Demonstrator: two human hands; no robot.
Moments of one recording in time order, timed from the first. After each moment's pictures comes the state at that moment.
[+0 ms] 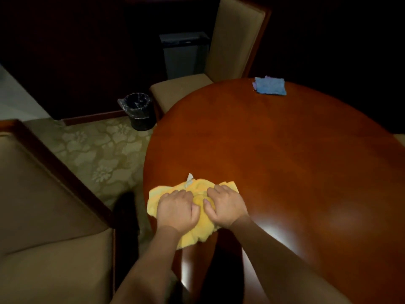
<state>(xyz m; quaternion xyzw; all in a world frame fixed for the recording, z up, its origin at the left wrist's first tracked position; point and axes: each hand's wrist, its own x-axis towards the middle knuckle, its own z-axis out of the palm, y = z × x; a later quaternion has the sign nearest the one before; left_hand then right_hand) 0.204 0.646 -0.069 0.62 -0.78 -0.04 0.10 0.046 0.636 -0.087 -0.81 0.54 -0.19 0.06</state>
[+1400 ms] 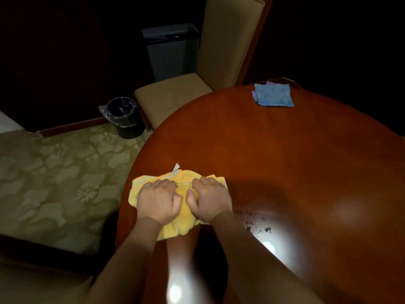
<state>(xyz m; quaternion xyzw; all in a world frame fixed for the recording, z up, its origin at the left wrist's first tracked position) 0.216 0.468 -0.081 0.60 -0.79 -0.03 0.10 0.064 0.474 -0.095 -0.77 0.60 -0.22 0.02</state>
